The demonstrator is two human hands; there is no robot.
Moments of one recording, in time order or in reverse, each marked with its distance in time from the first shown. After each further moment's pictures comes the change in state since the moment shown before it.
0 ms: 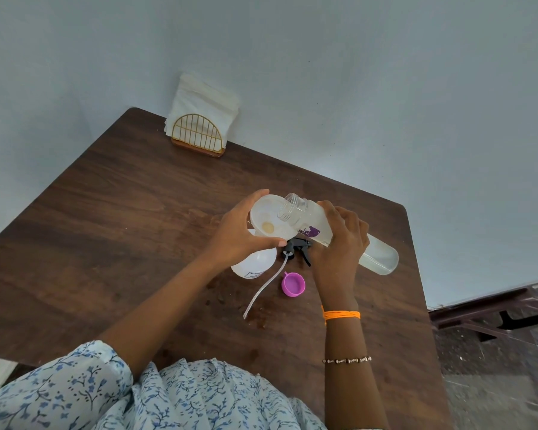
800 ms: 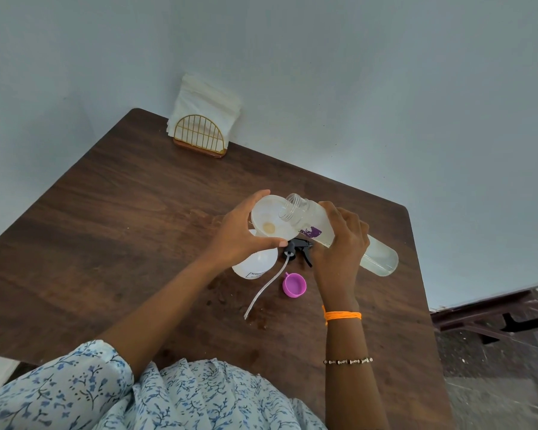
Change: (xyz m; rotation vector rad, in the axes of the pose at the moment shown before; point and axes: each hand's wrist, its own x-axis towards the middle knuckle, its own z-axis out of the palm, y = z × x) left_hand 0.001 0.000 0.001 0.028 0.006 0.001; right_hand 0.000 0.000 0.000 0.028 -0.011 0.035
